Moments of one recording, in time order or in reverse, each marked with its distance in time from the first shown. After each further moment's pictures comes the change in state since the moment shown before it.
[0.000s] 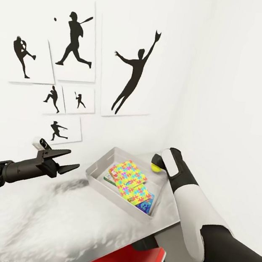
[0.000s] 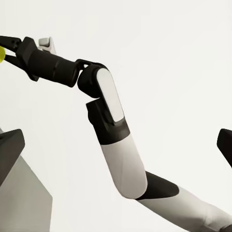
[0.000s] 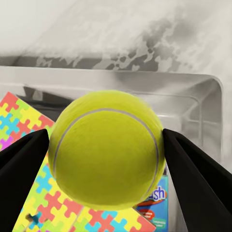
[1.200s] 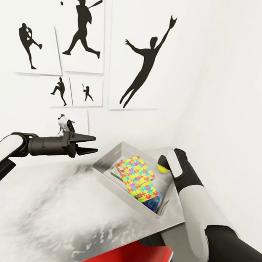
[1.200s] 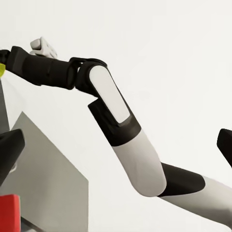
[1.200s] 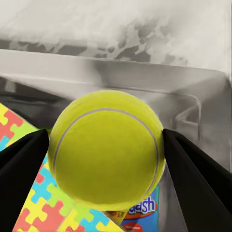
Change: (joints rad) left arm -0.317 -0.021 -0.210 0.016 -0.001 -0.001 0.153; right arm 0.000 -0.040 -0.001 0.001 0.060 0.004 -0.001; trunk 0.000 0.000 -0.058
